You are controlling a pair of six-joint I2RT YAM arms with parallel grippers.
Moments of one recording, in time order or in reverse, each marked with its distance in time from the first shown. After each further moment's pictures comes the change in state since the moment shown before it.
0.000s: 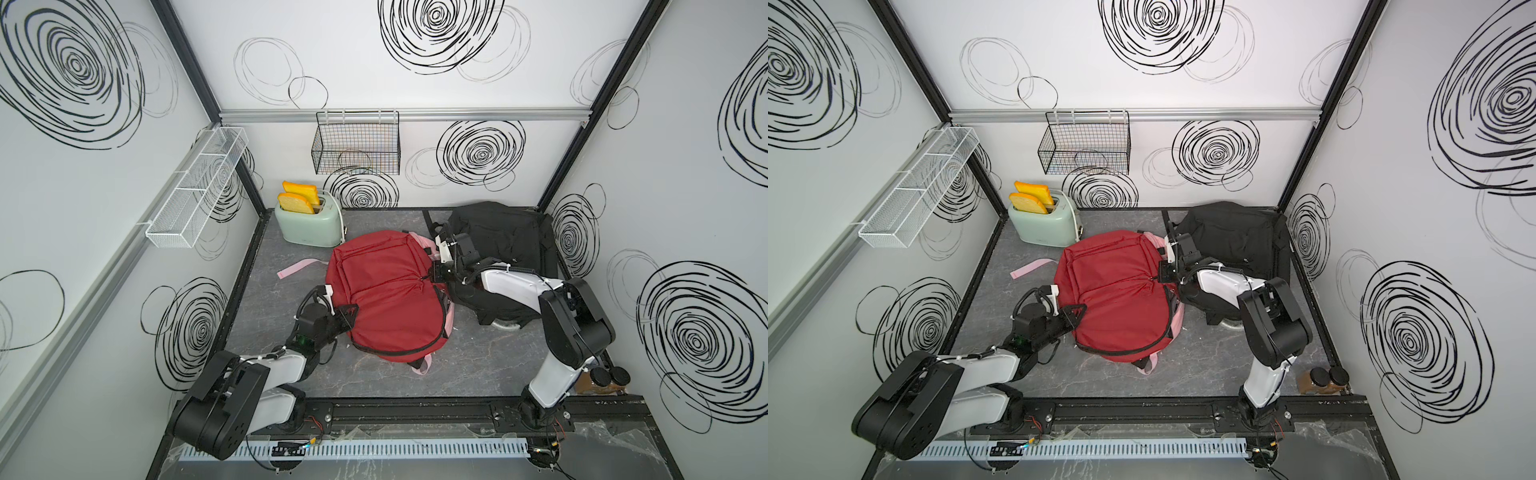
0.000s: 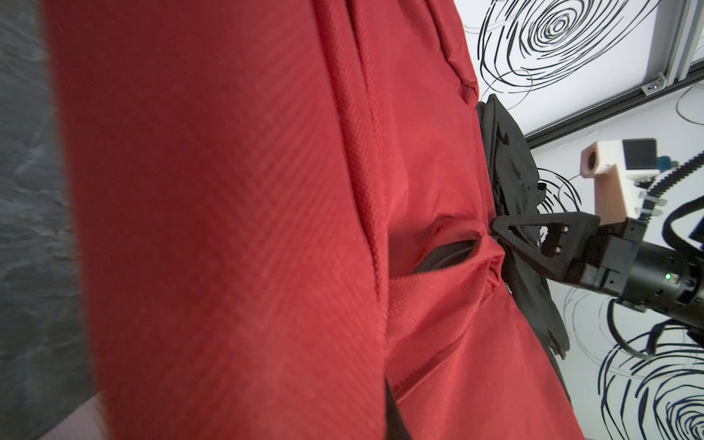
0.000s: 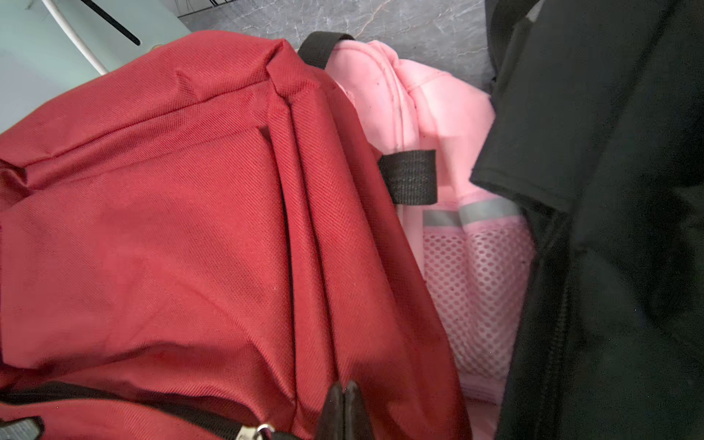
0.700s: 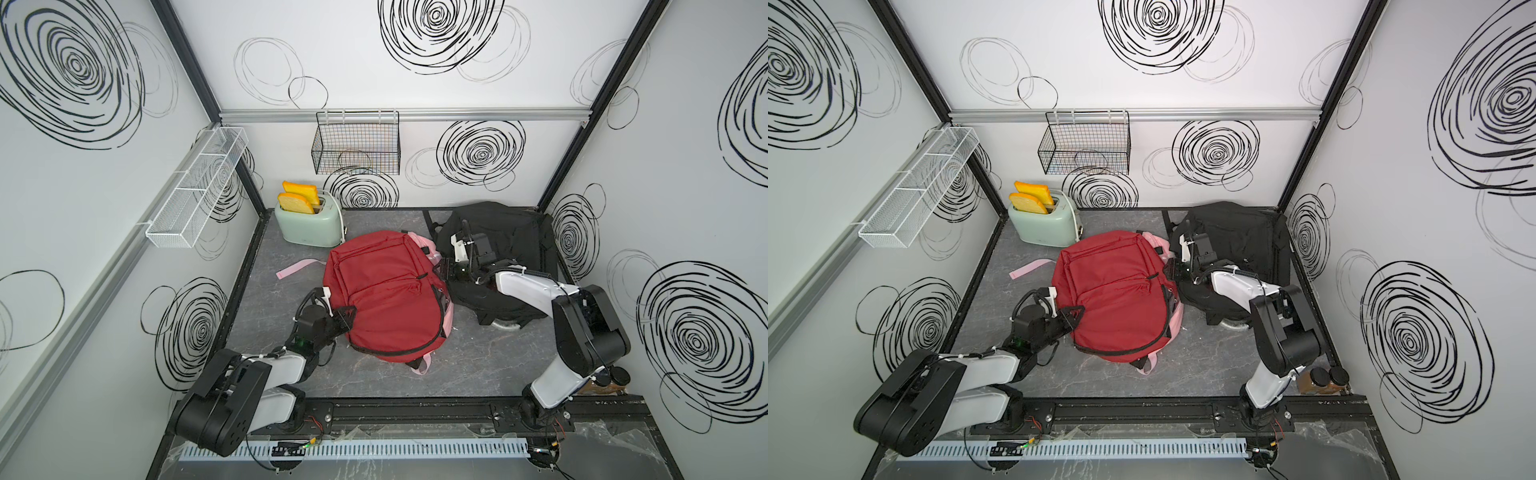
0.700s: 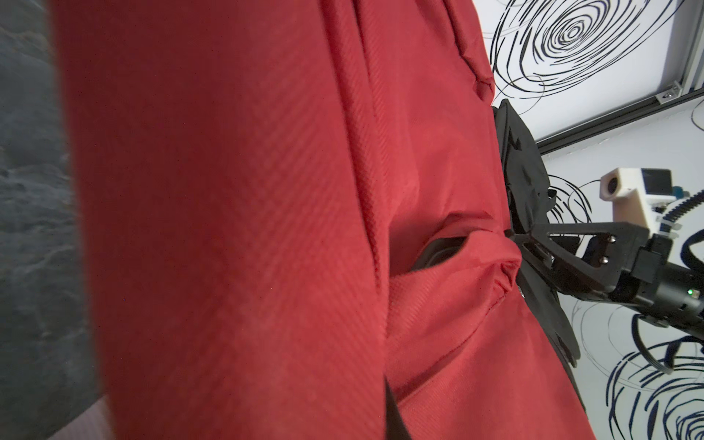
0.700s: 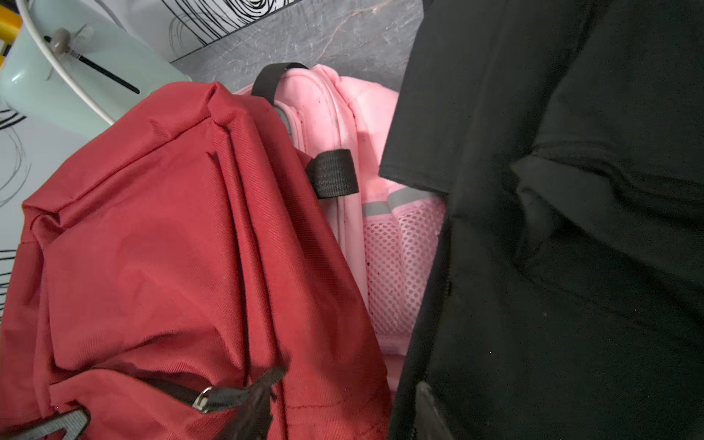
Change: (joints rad) left arm 0.011 0.016 -0.014 0.016 -0.008 -0.008; right arm -0.091 -0.070 -0.074 0.021 -0.111 0.061
